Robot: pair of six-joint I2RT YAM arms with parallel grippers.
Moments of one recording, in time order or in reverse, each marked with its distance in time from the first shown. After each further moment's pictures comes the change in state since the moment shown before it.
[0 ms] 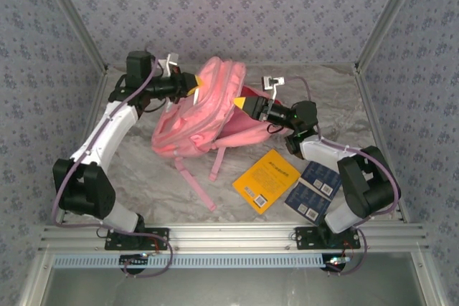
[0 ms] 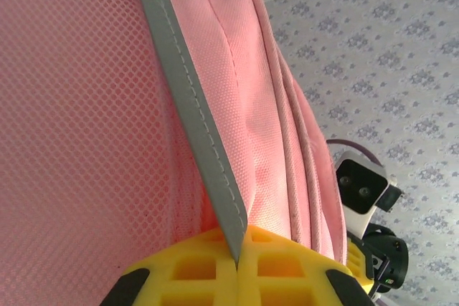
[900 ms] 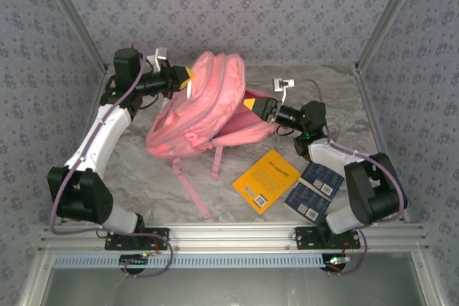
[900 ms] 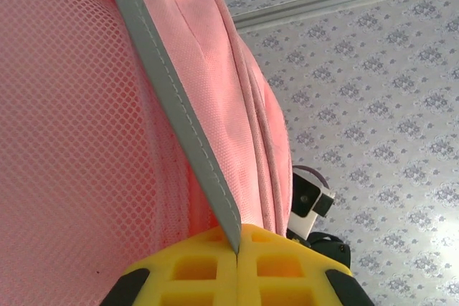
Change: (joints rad) left arm 0.037 -0.048 -0.017 0.098 0.018 -0.129; right arm -0.085 -0.084 -0.063 -0.162 -0.005 -0.122
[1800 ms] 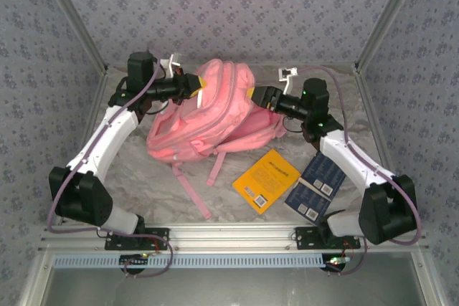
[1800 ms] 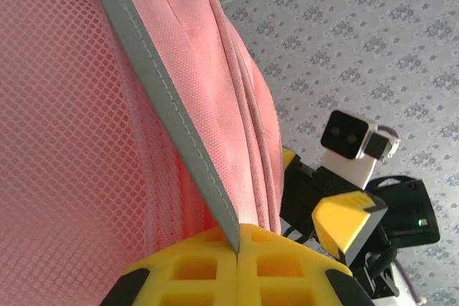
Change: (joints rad) left arm -0.099 -0.010 0.000 -0.092 -0.045 0.134; right arm -0.015 -0.113 0.244 -0.768 0.164 -0.356
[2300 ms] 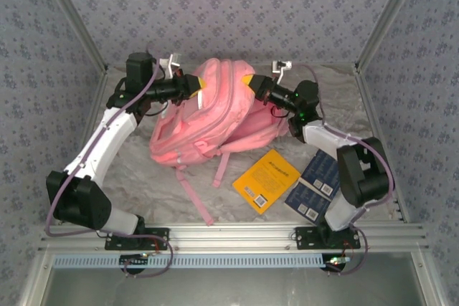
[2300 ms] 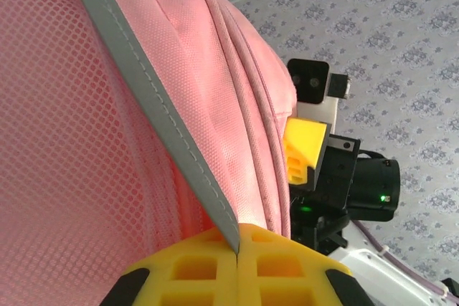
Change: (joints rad) left arm -0.006 -0.026 0.000 -0.030 -0.027 0.045; right arm -0.007 0.306 0.001 0.749 -0.072 0.632
